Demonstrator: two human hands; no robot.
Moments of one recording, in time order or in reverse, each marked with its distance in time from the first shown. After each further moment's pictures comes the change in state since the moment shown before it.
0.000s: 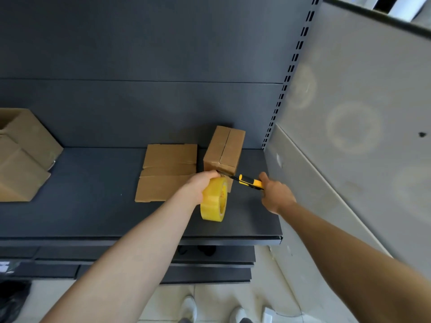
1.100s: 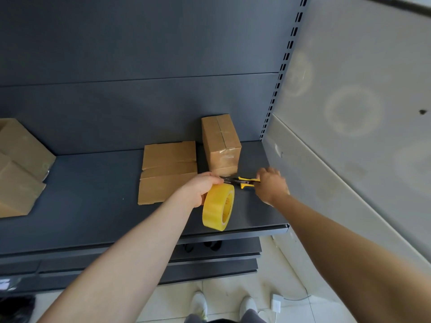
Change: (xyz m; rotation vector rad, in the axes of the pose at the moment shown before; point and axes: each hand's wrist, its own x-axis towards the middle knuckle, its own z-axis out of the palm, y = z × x) left_hand -0.001 -0.008 -0.017 0.233 -0.188 0.077; right_hand 0.004 -0.028 0.012 0.074 0.006 0.214
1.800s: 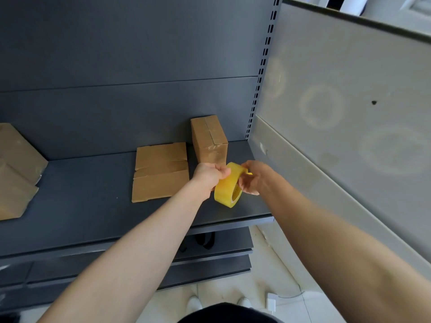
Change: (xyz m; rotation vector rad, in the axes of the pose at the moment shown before) left_hand -0.044 0.011 0.046 -0.078 0.079 0.235; right_hand -0.031 -0.032 -0.043 1.638 -0.332 0.821
